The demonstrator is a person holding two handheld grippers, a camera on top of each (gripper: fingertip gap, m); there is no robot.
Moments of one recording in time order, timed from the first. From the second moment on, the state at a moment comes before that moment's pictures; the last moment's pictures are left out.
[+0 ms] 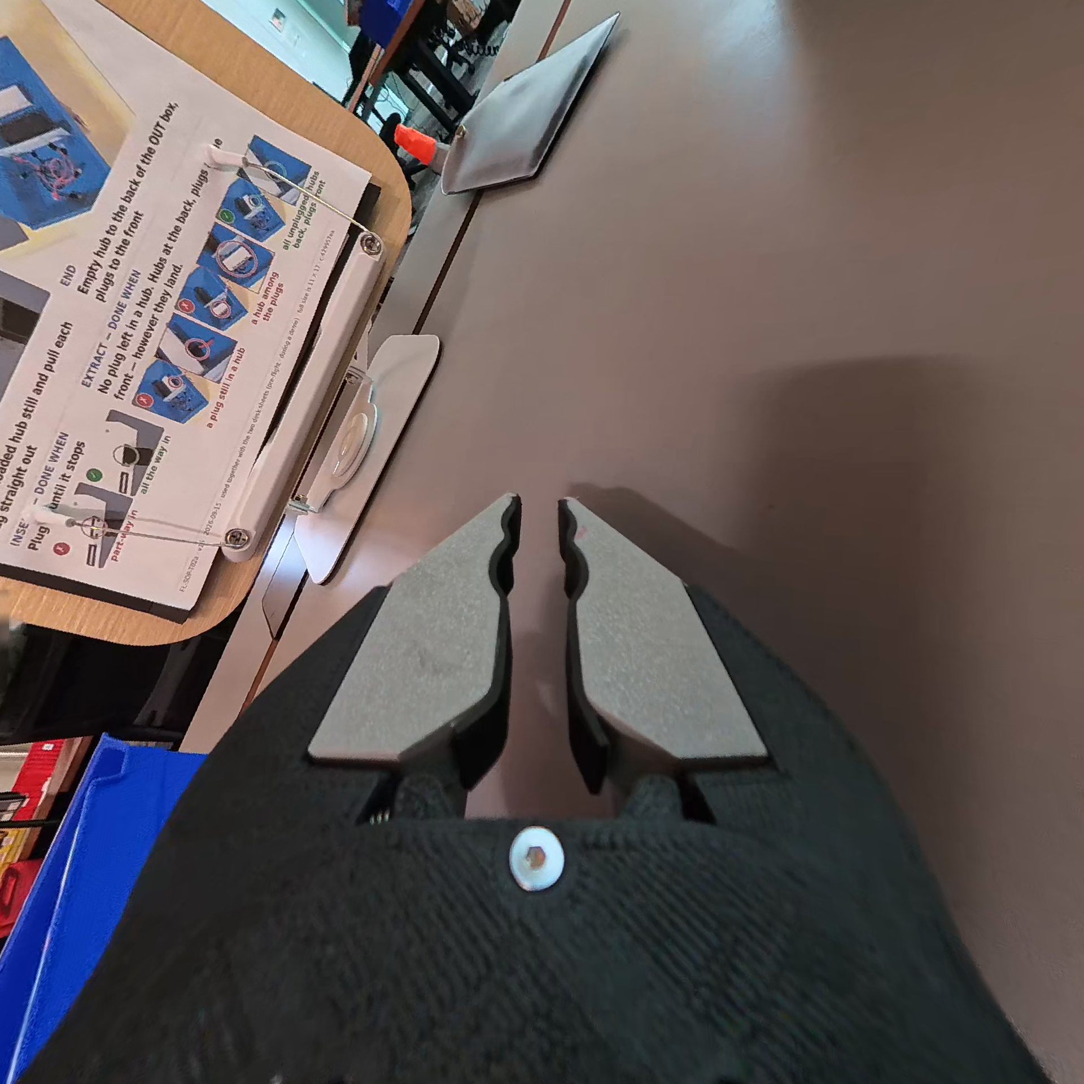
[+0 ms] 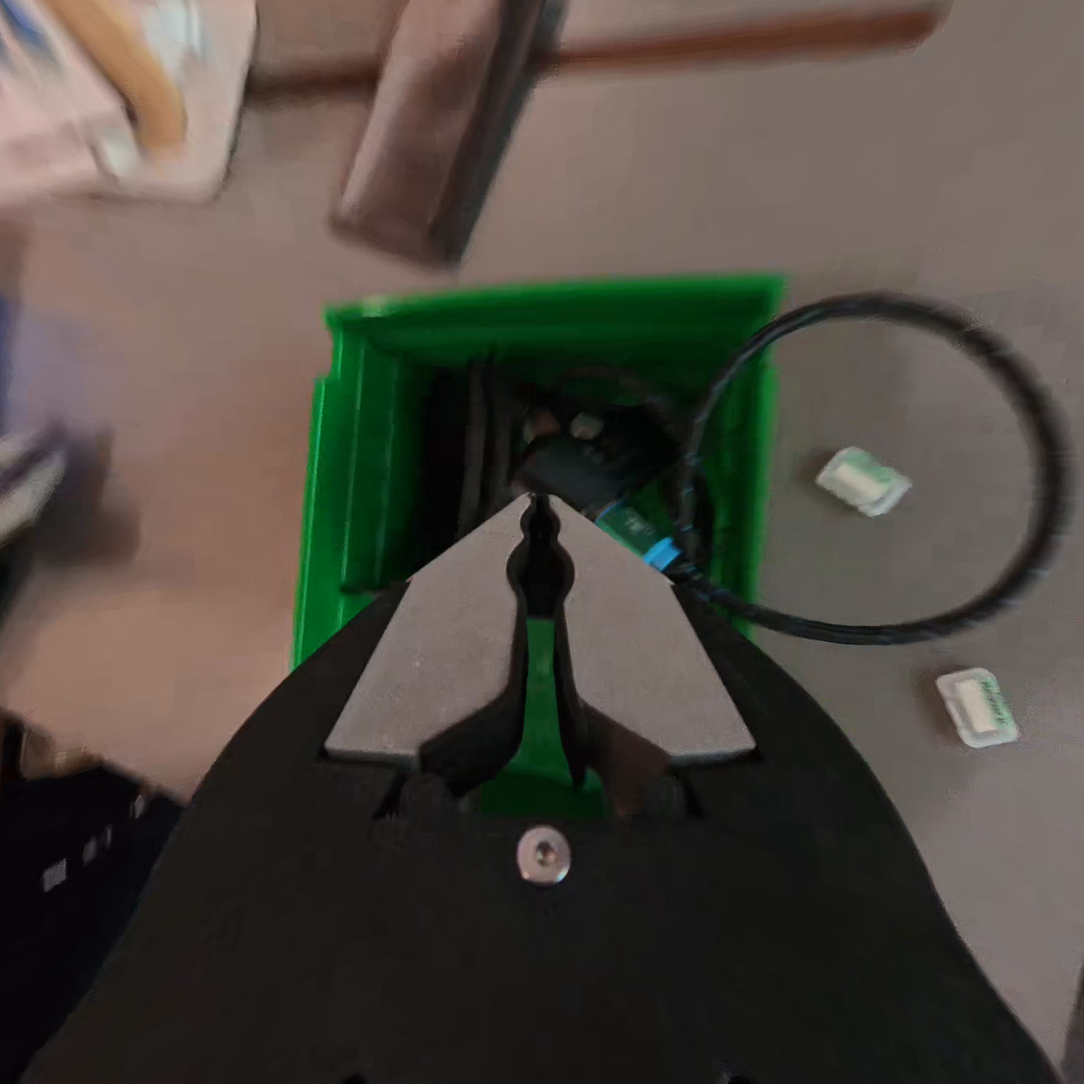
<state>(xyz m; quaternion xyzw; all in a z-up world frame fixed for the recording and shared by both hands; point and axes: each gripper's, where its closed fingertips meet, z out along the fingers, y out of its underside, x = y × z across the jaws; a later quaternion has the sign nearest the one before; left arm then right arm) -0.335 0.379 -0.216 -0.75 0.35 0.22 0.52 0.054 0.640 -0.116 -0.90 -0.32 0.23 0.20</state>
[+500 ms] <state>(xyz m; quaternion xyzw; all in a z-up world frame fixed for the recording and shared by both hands) -0.335 0.380 -0.218 -0.75 0.35 0.23 0.51 0.084 0.637 -0.187 -0.93 -0.33 0.09 0.09</state>
